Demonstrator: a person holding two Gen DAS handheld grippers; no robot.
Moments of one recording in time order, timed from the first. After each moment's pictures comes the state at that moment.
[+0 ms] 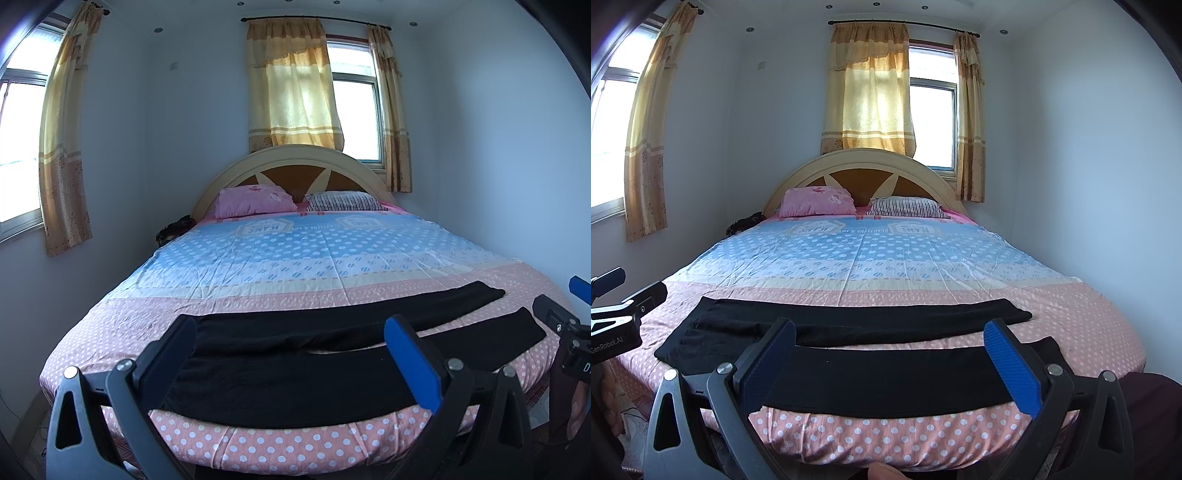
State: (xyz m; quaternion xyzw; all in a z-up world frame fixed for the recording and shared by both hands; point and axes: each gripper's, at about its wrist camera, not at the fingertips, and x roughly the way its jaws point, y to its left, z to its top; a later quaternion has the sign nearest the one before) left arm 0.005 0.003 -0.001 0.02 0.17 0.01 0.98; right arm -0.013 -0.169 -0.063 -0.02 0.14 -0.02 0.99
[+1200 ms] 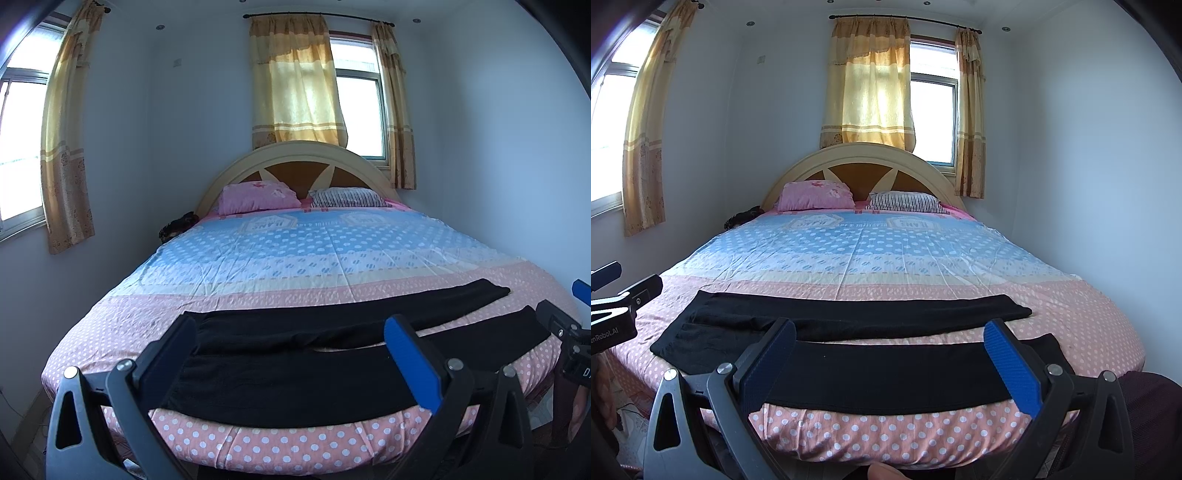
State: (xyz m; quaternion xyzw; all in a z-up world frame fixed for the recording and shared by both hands) left arm 0.011 0.017 -0.006 0.02 0.18 0.01 0.98; right arm -0.006 -0.169 -0.068 -0.02 0.16 -0.02 0.99
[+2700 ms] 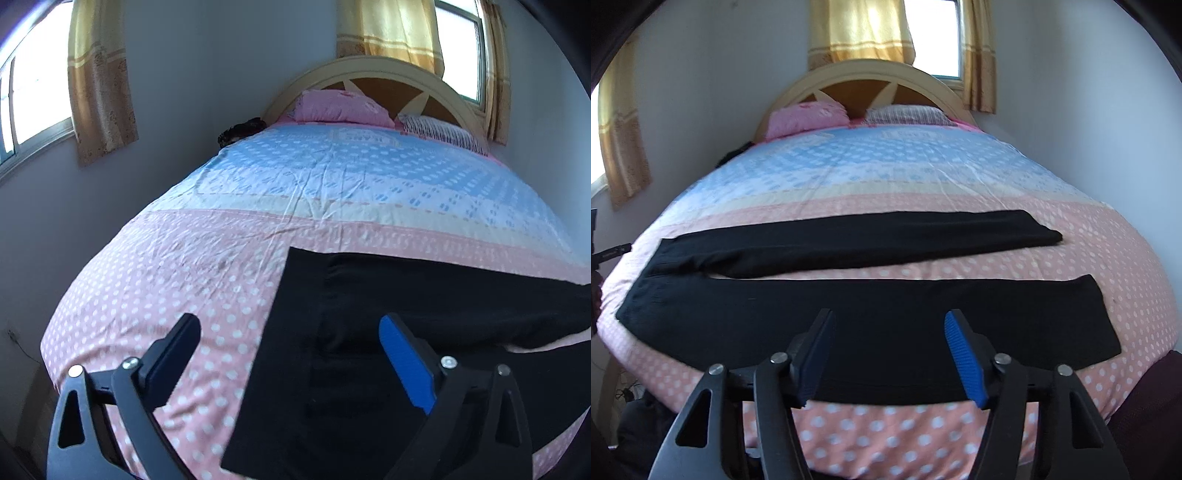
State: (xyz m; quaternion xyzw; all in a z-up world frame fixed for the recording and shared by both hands) left arm 0.194 0.210 -0.110 -0.03 0.35 0.14 0.93; right arm 0.132 -0.274 -0.165 0.01 0.33 -0.01 0.94
